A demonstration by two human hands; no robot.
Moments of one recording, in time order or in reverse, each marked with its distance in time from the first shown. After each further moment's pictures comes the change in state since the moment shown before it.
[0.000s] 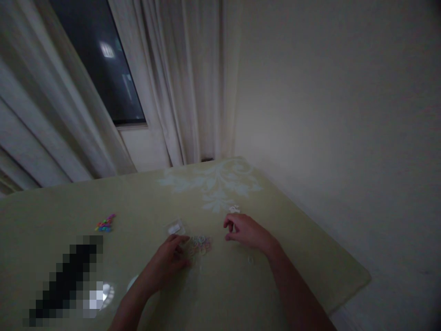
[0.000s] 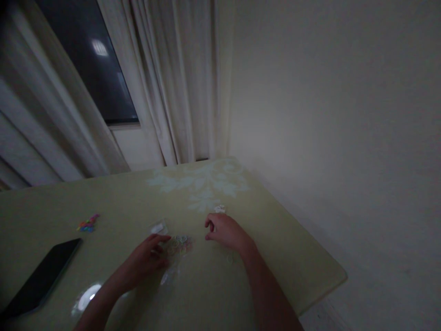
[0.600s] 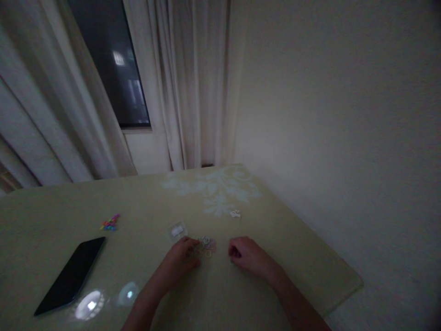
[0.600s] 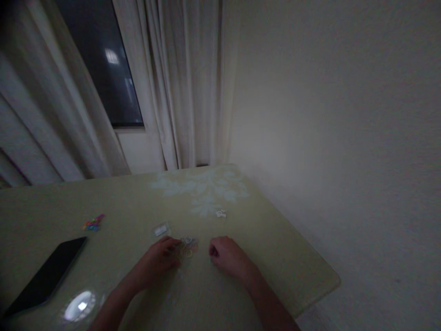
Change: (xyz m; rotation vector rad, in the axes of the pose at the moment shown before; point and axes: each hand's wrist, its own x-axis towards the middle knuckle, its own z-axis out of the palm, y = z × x) left_hand 0.009 0.009 0.017 0.063 0.017 0.094; right_hand -0.043 0.003 0.036 -0.173 -0.025 0.033
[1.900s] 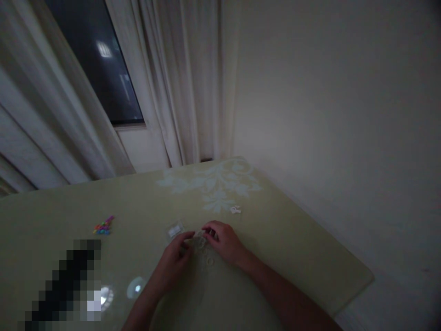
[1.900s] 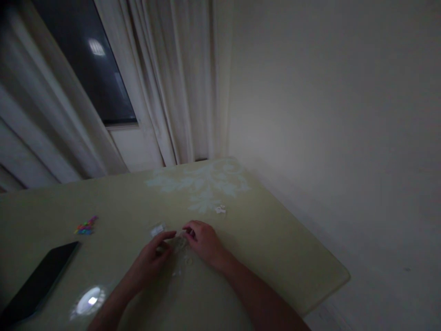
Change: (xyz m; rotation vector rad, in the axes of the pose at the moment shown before) left_hand 0.000 -0.001 0.002 -0.171 0.168 -0.004; right_hand 0.064 -0.033 0.036 0.332 0.223 -0.181
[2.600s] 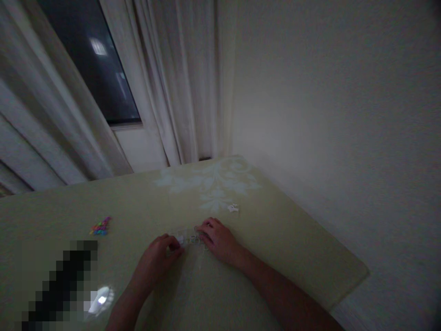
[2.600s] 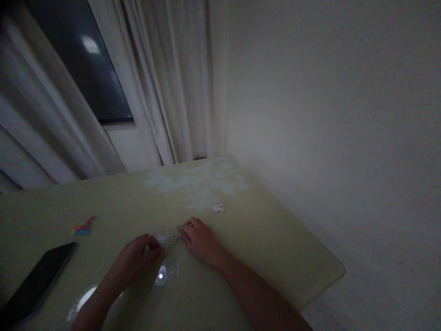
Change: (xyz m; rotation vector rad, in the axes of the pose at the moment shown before) left_hand 0.000 0.004 -0.042 0.513 -0.096 -0.005; right_hand 0.000 0.008 0.009 -0.224 -0.055 -0.131
